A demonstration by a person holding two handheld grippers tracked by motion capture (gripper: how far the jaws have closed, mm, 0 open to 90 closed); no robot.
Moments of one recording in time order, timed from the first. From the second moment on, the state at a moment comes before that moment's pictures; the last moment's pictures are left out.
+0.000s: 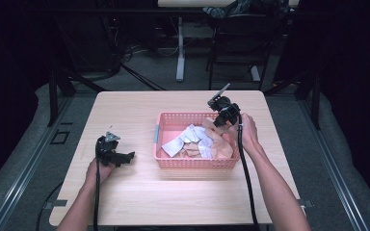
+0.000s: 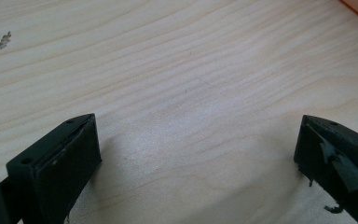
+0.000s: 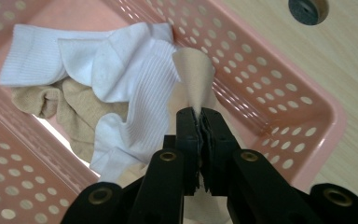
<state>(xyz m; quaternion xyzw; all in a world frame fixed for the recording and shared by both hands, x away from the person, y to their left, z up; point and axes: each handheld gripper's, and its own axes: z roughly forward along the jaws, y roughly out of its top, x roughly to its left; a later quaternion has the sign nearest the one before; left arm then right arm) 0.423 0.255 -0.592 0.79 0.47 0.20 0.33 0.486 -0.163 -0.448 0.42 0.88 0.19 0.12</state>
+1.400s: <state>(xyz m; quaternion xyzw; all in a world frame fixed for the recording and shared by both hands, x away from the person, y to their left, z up) 0.423 0.255 -0.592 0.79 0.47 0.20 0.33 0.451 -0.203 -0.347 0.41 0.86 0.27 0.13</state>
